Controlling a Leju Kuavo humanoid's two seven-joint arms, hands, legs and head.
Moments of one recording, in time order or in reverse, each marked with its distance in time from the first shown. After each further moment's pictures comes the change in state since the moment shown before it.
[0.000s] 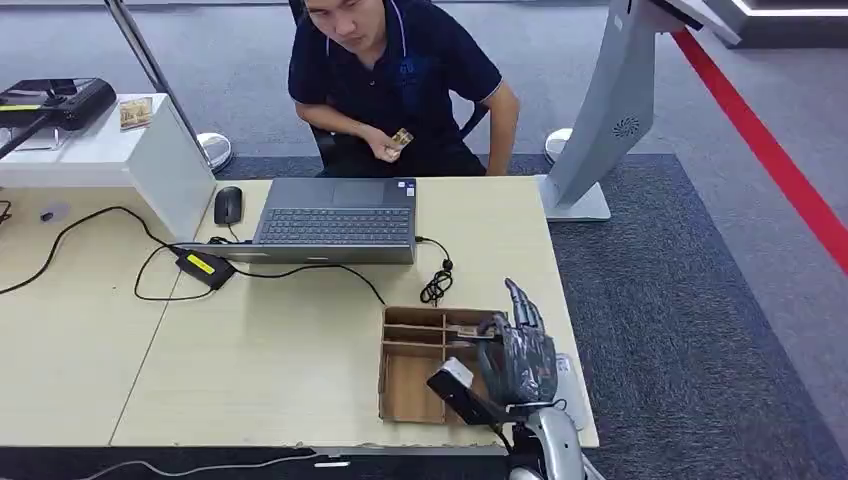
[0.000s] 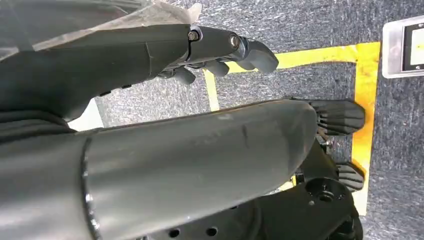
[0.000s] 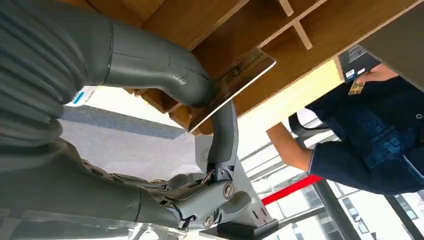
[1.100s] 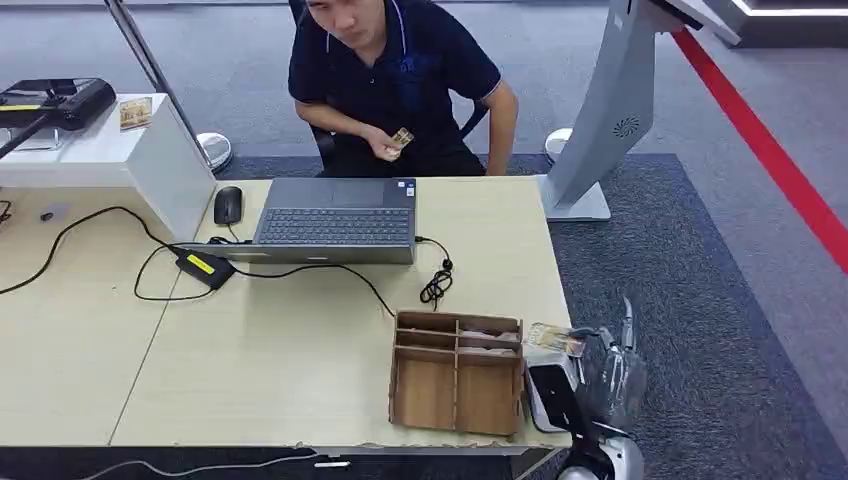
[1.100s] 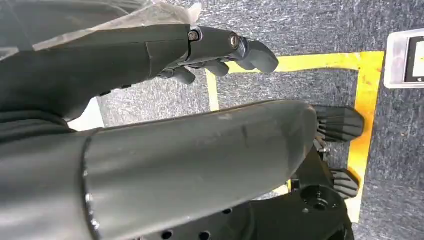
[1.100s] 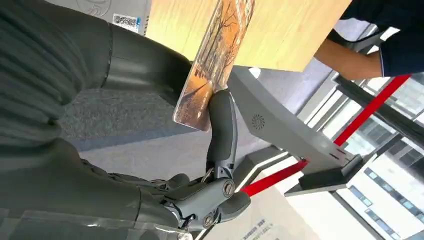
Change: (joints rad) left arm 0.003 -0.010 0.006 0.000 0.037 0.050 0.005; right arm 0.237 0.222 -0.595 -0.136 -0.149 -0.006 -0.416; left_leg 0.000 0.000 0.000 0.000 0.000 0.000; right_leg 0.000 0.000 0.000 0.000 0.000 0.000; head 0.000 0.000
